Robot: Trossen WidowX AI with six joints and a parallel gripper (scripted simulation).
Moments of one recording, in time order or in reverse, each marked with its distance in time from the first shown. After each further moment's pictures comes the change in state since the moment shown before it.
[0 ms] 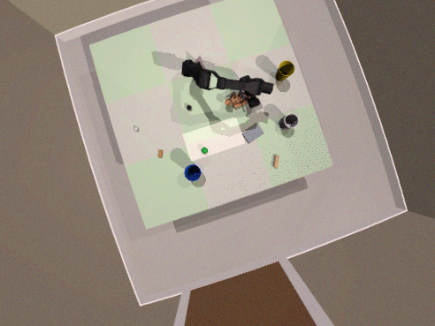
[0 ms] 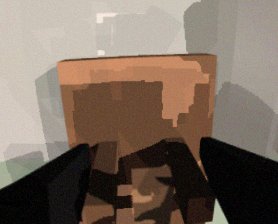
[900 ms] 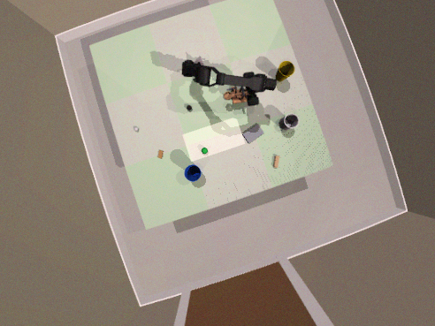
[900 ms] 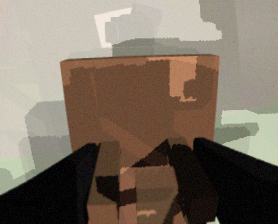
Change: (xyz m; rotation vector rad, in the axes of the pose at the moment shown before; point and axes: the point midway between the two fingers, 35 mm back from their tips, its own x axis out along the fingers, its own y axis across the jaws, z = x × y) arm -0.042 0.003 0.000 0.207 0.014 0.011
